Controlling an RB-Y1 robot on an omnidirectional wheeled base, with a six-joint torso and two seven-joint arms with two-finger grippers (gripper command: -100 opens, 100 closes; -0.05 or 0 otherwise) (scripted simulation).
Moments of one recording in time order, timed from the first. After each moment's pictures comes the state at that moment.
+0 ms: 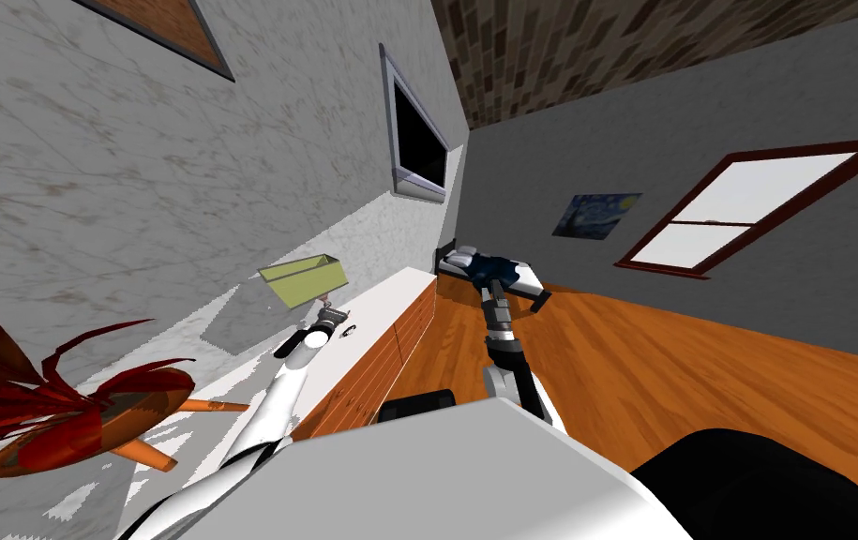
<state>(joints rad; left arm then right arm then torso) -0.24 0.27 0.34 -1.15 0.93 0.17 0.07 0.52 0.00 0.01 -2.23 0.02 -0.48 0.14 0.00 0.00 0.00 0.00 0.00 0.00</state>
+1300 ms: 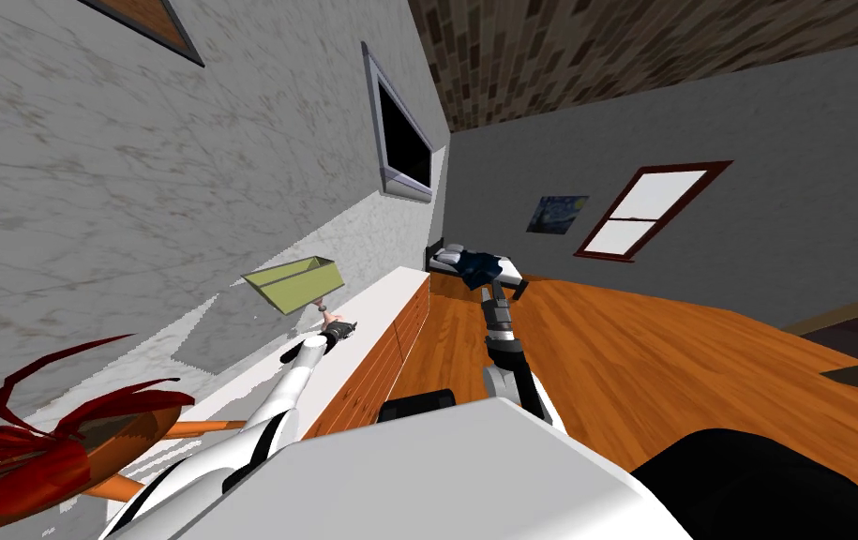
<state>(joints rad) -0.36 0.31 0.38 -0.78 1.15 0.30 0.09 0.52 0.00 0.01 -2.23 0.02 -0.48 0.14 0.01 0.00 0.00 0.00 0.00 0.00</state>
